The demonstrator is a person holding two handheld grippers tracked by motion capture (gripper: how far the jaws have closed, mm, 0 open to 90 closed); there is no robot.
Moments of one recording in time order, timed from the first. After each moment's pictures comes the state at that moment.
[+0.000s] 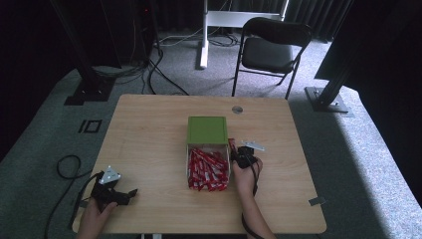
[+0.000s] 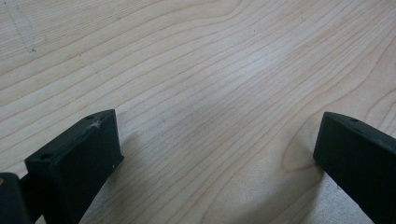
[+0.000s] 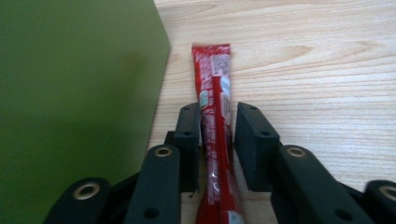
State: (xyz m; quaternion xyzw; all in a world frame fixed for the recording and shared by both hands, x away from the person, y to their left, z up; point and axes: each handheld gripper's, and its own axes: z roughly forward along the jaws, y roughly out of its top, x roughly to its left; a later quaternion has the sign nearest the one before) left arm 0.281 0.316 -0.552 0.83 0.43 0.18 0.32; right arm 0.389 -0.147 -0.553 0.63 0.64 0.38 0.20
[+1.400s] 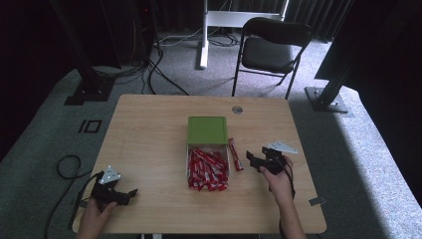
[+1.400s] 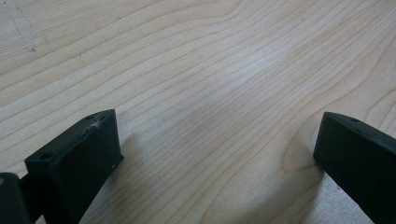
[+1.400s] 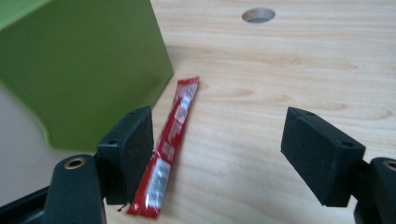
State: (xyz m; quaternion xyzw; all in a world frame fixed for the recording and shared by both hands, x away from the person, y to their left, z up) left arm 0.281 0.316 -0.552 0.83 0.43 0.18 0.32; right arm 0.356 -0.231 -0.510 0.52 0.70 0.44 0.21
